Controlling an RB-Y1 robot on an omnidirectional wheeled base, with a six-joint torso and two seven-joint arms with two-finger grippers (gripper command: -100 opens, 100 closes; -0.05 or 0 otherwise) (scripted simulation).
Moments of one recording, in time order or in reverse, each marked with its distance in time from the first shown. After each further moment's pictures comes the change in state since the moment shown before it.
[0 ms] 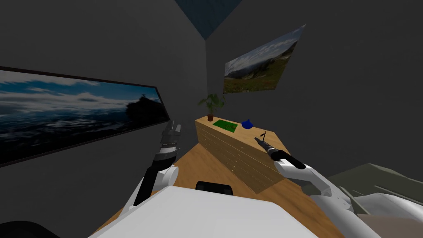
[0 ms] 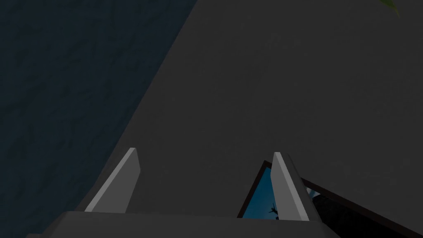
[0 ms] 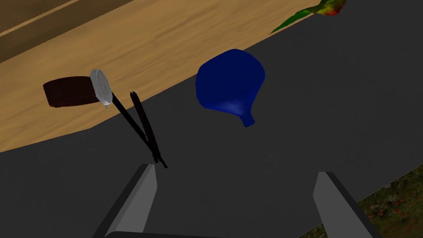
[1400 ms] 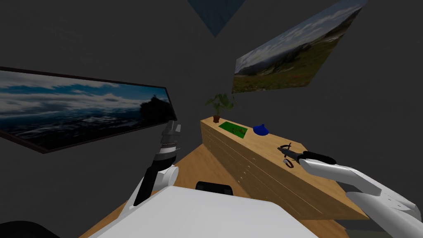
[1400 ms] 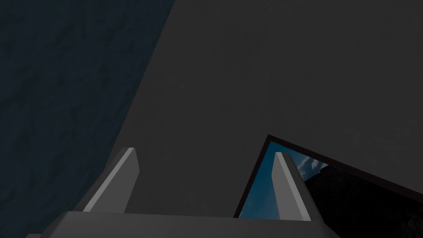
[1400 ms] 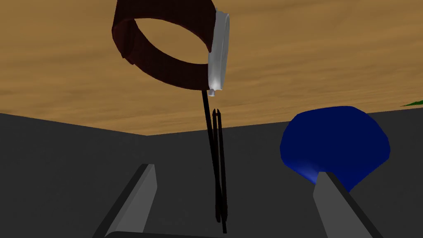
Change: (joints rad) left arm 0.000 0.000 0.000 0.000 0.000 0.000 0.000; right arm -0.079 -0.236 -0.104 0.361 -0.138 0.306 0.225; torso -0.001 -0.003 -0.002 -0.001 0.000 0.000
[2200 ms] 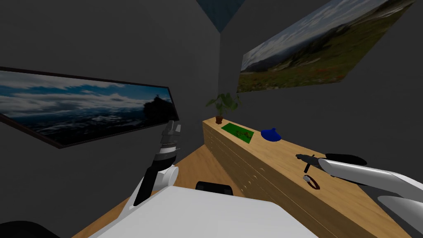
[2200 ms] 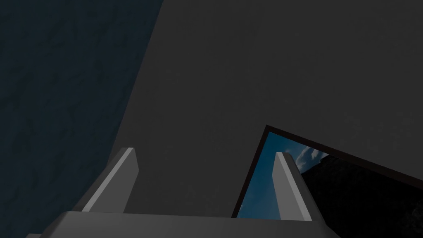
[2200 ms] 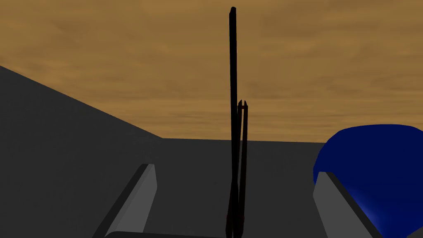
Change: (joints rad) left arm 0.000 0.000 0.000 0.000 0.000 0.000 0.000; right arm -0.009 -0.108 -0.066 0.130 -0.044 0.169 0.084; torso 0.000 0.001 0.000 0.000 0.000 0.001
